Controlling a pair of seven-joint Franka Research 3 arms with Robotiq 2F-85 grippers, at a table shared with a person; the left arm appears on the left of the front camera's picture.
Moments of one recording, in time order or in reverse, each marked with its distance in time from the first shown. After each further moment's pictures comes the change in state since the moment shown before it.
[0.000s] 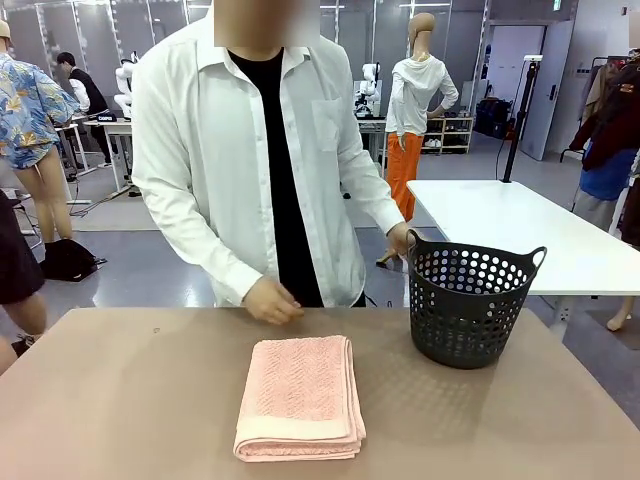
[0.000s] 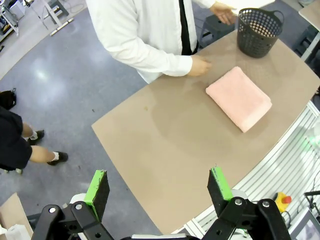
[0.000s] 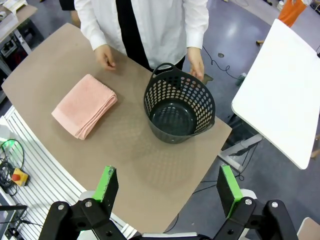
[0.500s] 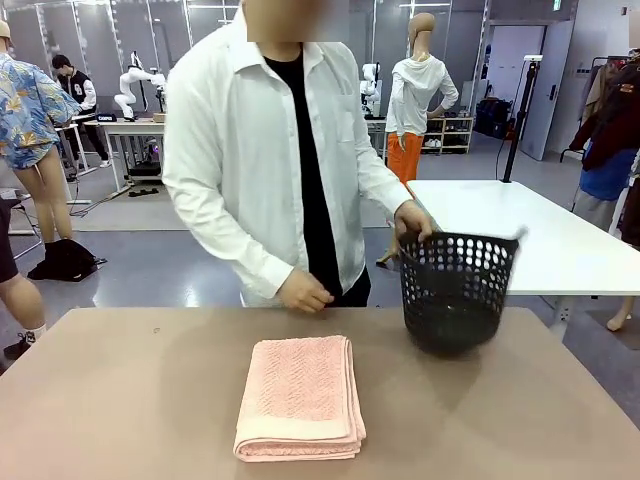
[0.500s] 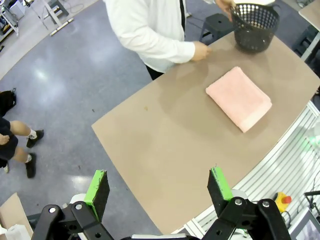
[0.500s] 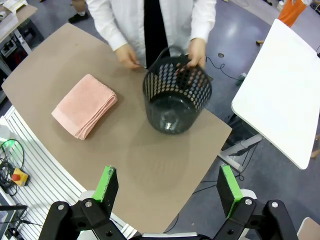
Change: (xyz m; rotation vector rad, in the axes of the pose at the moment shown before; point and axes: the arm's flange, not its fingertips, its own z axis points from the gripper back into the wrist) left arm 0.000 0.000 0.000 0.000 0.000 0.000; right arm 0.000 0.000 0.000 0.000 0.000 0.000
